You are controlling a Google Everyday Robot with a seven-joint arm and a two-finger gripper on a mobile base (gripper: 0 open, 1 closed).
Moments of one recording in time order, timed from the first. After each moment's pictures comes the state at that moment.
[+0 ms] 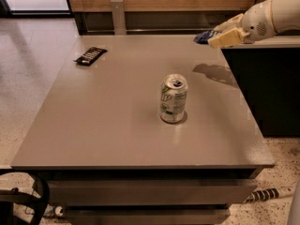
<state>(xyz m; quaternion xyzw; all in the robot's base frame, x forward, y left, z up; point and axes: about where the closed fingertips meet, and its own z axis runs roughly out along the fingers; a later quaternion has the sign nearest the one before) 0.697 -0.218 0.934 -0.47 0.75 0.18 0.43</state>
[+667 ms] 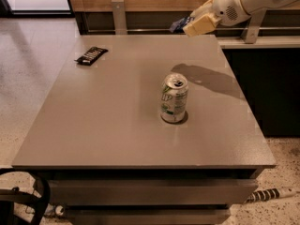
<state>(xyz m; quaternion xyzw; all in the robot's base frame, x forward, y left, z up) 0.693 -0.138 0.978 -0.50 0.74 0.12 0.43</state>
